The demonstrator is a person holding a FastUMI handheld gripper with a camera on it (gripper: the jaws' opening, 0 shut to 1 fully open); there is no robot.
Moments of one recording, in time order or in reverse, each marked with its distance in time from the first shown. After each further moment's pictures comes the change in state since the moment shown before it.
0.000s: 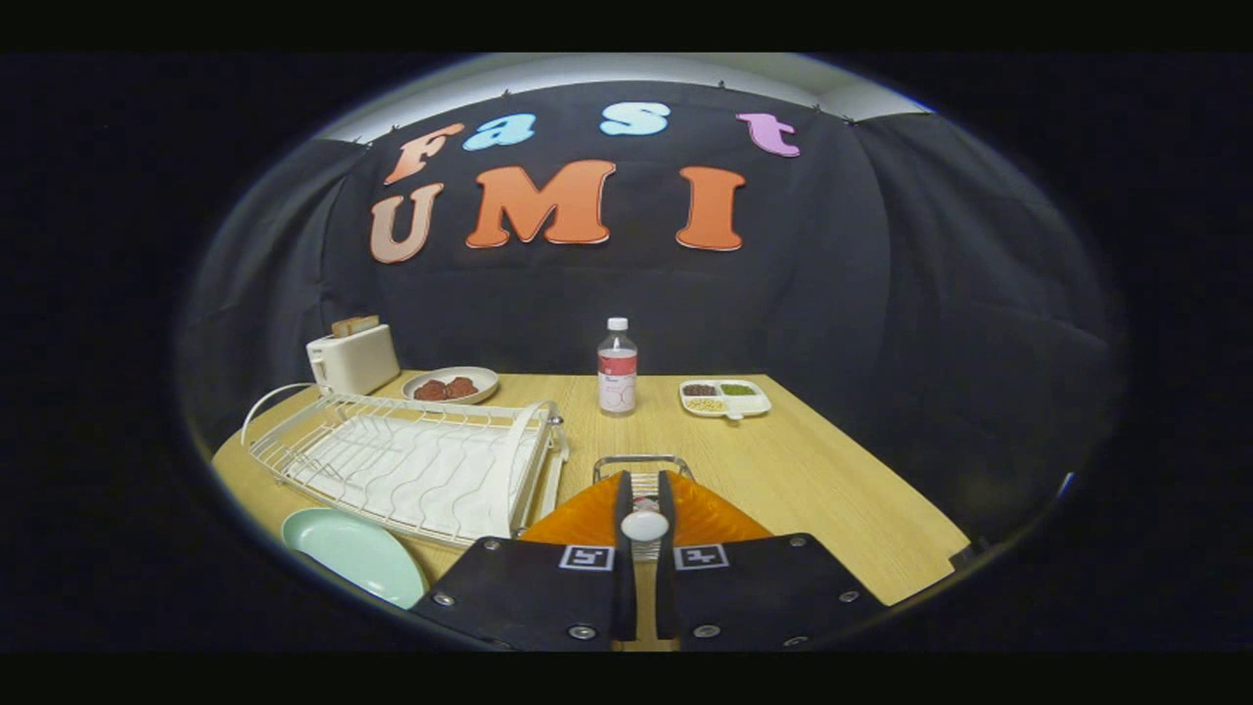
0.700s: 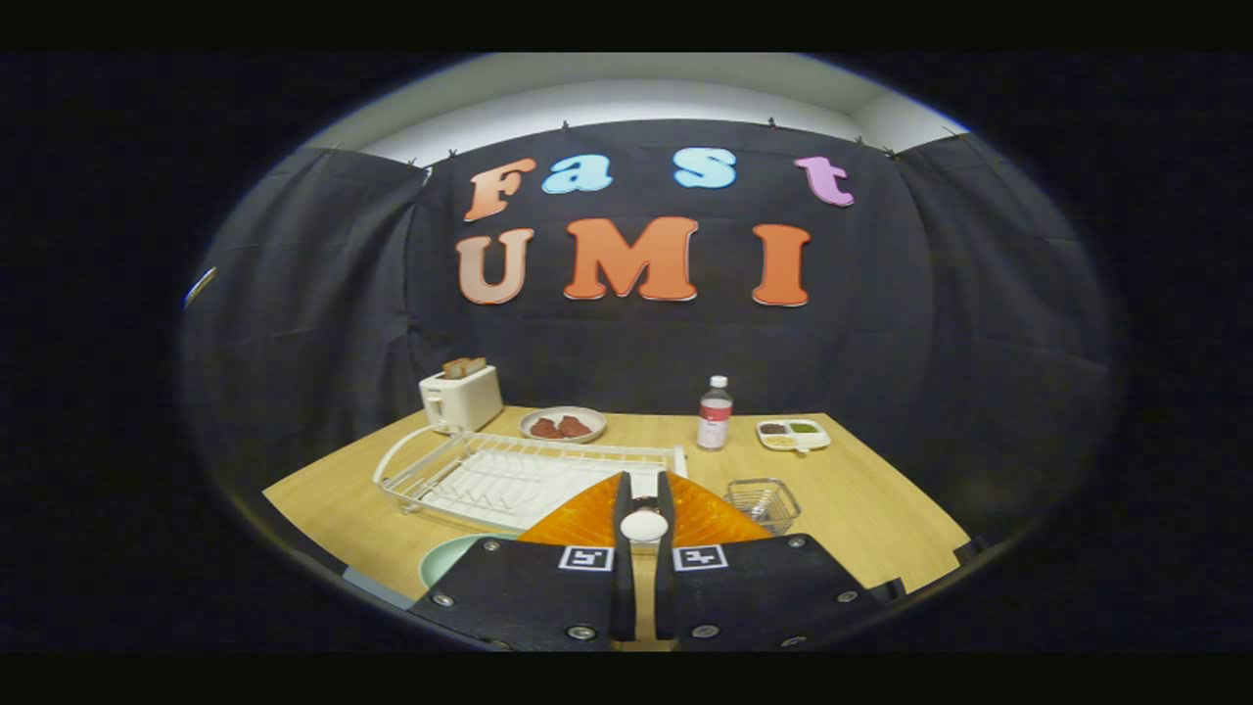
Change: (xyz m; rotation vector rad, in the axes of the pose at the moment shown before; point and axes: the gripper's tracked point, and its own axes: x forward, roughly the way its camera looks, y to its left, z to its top) arm -0.130 0.132 0.071 -0.001 -0.102 0.218
